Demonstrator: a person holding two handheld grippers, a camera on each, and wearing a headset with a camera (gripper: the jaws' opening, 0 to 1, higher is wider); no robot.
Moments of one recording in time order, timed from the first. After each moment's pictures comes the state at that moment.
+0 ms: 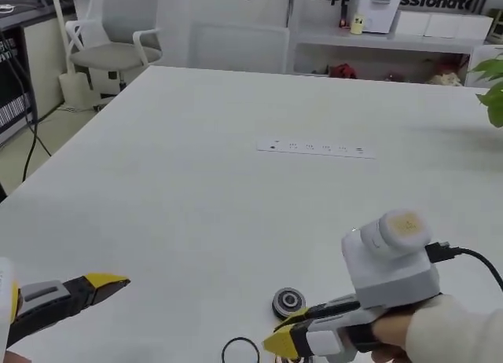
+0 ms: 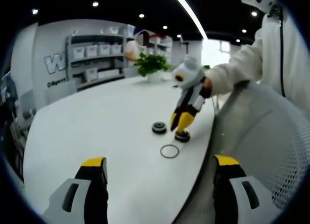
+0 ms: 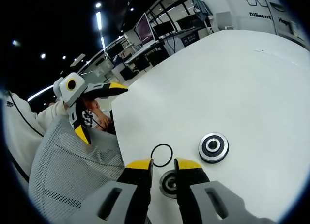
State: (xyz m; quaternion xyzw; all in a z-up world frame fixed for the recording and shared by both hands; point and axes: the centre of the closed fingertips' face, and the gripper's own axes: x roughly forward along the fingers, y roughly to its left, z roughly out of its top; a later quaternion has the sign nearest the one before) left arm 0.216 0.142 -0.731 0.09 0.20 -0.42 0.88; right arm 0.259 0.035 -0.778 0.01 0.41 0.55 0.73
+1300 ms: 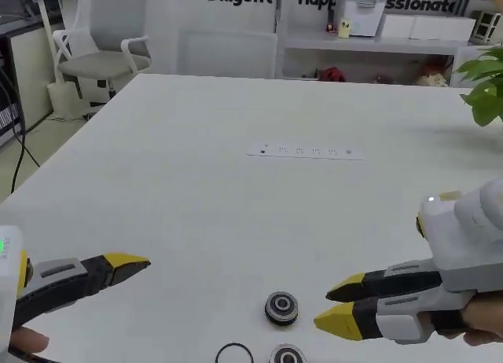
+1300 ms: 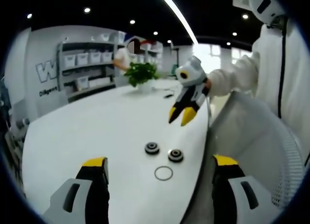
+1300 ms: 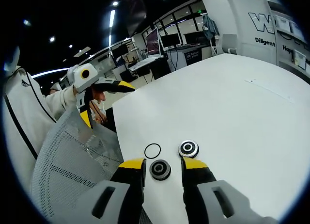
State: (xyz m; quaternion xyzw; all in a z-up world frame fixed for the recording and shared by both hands) left arm 0.227 0.109 -0.685 0.09 0.17 -0.47 0.86; right arm 0.264 -0.017 -0.728 -0.05 0.33 0.55 0.76
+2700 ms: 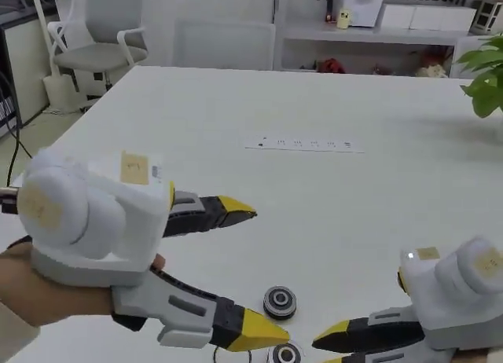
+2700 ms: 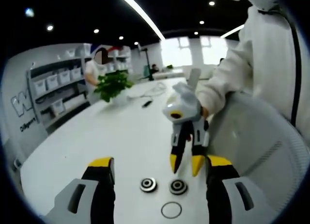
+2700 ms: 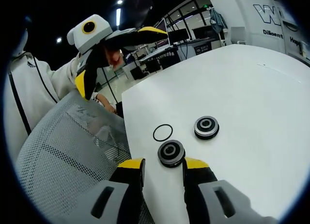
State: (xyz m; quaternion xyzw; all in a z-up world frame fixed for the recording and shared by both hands) left arm 0.260 0.012 -0.667 0.18 0.12 -0.57 0.80; right arm 0.236 -0.011 -0.781 -0.04 0.35 0.59 0.72
